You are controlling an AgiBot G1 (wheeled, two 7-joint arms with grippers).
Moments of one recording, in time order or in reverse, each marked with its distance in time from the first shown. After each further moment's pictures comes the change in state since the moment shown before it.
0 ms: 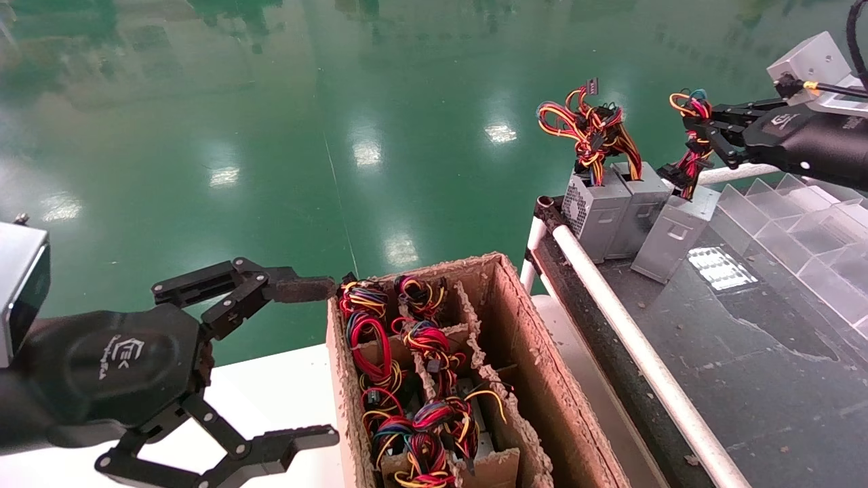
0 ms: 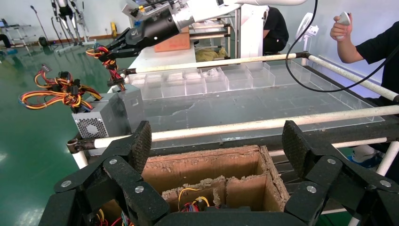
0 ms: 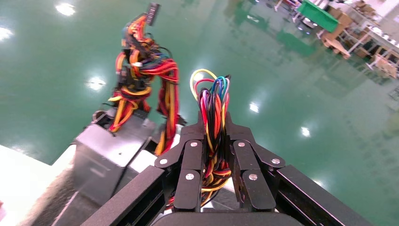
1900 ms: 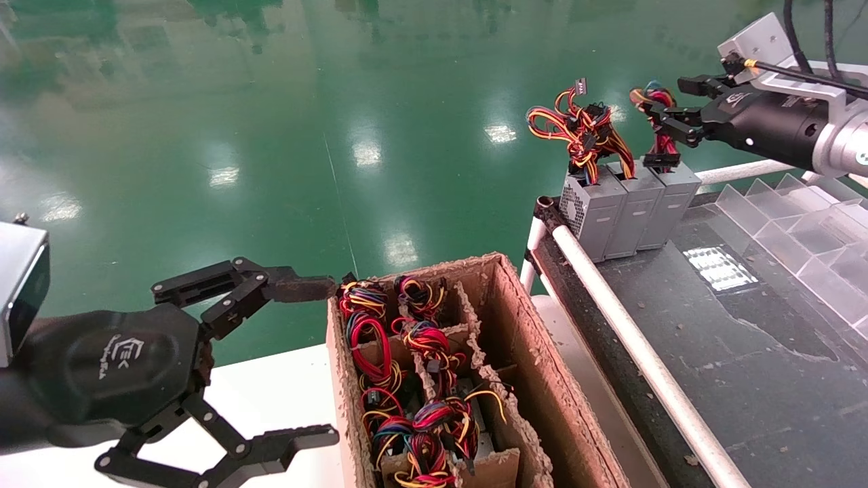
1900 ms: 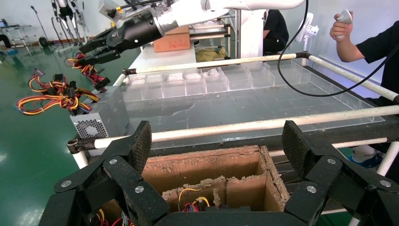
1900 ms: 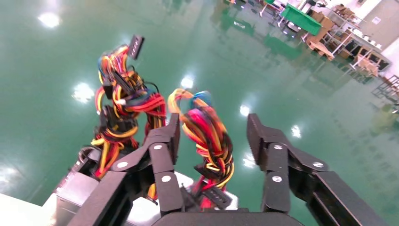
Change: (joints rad) left arm -0.001 -0.001 0.003 0.000 -0.002 -0.001 0.002; right arm -0.006 -0.110 0.032 -0.013 0.044 0.120 0.019
